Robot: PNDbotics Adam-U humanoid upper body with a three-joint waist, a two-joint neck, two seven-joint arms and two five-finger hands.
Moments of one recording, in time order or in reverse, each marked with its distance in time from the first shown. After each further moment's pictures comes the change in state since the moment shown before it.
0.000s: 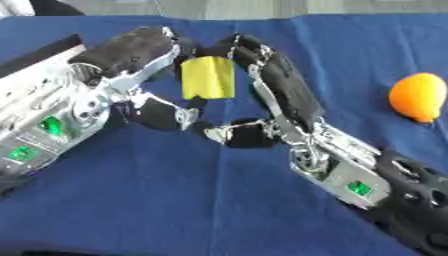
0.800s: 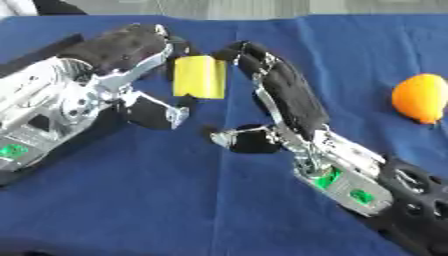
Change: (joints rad) left arm -0.001 0.072 0.018 -0.044 -0.041 -0.022 -0.061; right arm 0.036 -0.002 -0.006 -0.001 0.048 0.087 -0.012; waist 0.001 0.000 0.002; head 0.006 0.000
